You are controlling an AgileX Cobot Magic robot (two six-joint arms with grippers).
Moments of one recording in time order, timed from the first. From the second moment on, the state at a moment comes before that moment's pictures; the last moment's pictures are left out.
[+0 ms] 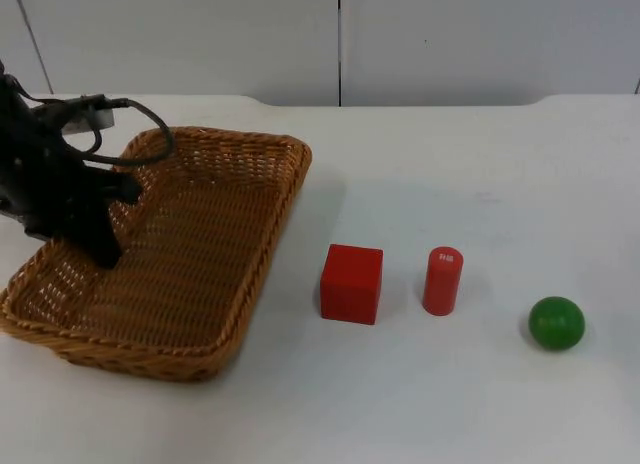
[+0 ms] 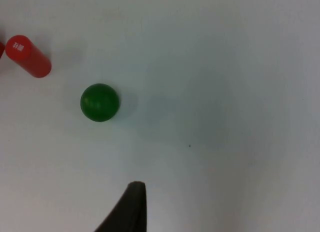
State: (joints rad) right arm 0.07 0.92 -0.74 0.00 0.85 -0.05; left arm 0.04 2.22 -1.41 -0.42 0.84 0.51
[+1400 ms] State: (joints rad) right arm 0.07 0.92 -0.74 0.01 0.85 -0.05; left arm 0.14 1.58 -0.93 -0.46 1.05 0.44
